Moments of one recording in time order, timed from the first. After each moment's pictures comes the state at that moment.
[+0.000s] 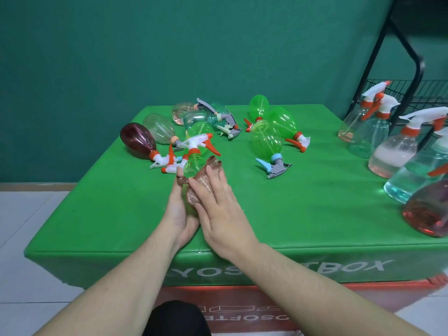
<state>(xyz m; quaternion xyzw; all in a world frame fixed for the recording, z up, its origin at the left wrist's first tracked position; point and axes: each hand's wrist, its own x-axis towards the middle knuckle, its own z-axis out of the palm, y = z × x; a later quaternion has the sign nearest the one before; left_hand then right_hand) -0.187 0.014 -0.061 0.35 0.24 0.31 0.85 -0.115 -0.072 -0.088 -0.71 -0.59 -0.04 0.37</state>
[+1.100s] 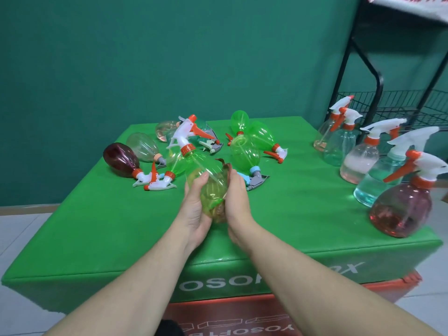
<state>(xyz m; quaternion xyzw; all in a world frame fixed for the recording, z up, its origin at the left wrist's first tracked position) -0.132 -0.023 -0.031 0.40 0.22 0.31 0.83 -0.064 -0.069 -0.031 -0.62 -0.16 0.28 0.71</state>
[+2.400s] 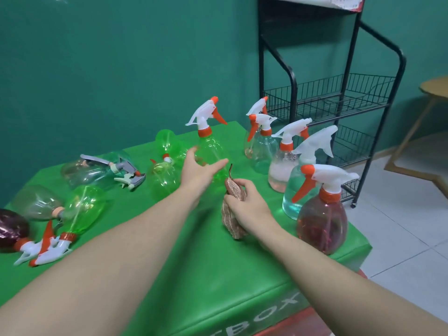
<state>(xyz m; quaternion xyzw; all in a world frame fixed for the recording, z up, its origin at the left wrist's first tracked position) 0.126 -0.064 0.014 0.76 0.27 0.27 0.52 0.127 -0.208 -0.017 -0.78 -0.19 0.17 0.58</state>
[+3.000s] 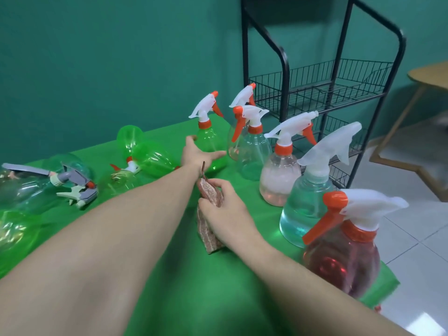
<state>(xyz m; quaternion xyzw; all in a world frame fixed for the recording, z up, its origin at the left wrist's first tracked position) 0.283 -0.014 -0.025 0.82 0.30 0.19 0.45 0.183 -0.171 -0.040 -0.76 -0.21 0.17 0.59</state>
